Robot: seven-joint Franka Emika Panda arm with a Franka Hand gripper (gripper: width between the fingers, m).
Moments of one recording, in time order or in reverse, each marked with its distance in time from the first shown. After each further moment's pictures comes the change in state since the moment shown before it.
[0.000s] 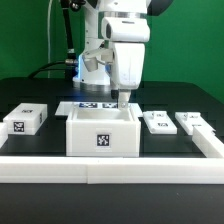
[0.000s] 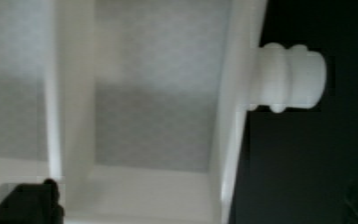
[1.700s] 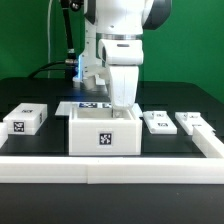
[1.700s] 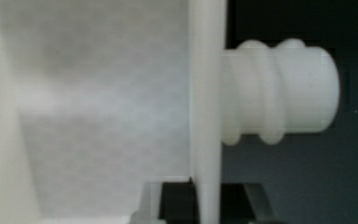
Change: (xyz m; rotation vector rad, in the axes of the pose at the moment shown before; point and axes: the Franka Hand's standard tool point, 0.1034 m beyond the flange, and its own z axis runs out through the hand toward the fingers) arm 0.000 -0.016 0.031 0.051 0.016 0.034
